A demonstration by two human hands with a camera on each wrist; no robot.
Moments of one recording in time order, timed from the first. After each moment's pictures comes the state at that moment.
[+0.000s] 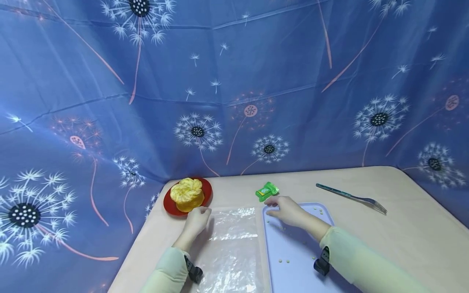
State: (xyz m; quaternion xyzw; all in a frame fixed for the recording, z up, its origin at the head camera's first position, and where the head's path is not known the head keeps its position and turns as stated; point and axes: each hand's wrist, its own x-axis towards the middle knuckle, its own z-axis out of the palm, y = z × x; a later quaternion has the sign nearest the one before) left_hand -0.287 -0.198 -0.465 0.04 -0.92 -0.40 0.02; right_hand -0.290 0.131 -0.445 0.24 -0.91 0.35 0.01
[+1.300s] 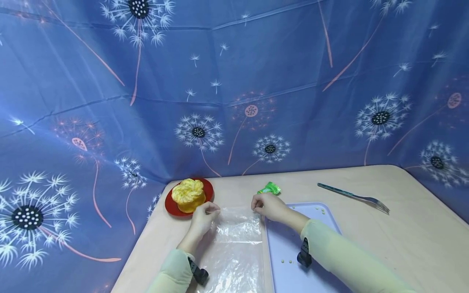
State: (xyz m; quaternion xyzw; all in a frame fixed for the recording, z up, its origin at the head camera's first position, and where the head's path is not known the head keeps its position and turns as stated) left_hand -0.284 -0.187 -0.471 -0.03 -0.85 -0.52 0.08; right_hand -0.317 0.088 -0.451 0.29 -0.89 0.36 0.01
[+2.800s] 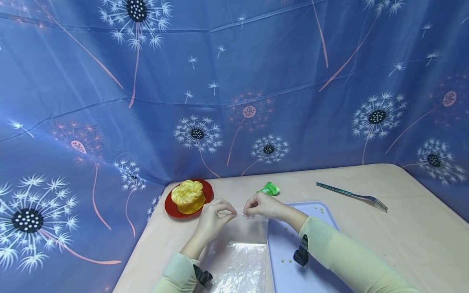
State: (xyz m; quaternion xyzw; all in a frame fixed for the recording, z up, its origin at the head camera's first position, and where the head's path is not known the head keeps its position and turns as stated) left_hand -0.260 -0.155 -0.436 -0.29 -0.84 -0.38 0.23; right_hand -0.304 0.080 -0.427 0.33 -0.79 0.50 -0.13
